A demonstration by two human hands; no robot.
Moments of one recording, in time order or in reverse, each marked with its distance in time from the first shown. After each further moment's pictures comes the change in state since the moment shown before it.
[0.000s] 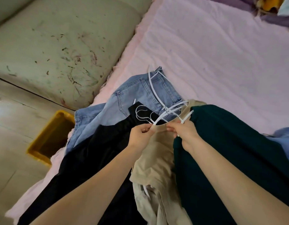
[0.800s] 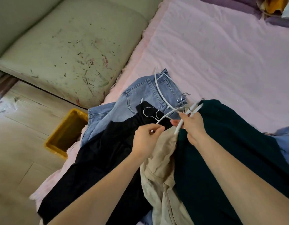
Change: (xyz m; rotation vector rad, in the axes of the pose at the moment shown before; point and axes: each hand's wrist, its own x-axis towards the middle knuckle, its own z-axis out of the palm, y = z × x) left_hand -0.063 0.029 -0.011 0.257 0.056 0.257; right_hand -0.044 -0.031 -0.009 0.193 -0.014 -0.138
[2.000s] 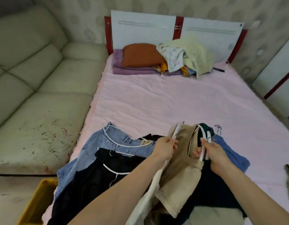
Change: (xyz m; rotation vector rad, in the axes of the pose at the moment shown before) left_hand -0.188 0.248 0.140 -0.128 -0.579 -0.066; right_hand -0.226 -0.086 -0.303 0.350 0.311 -0.080
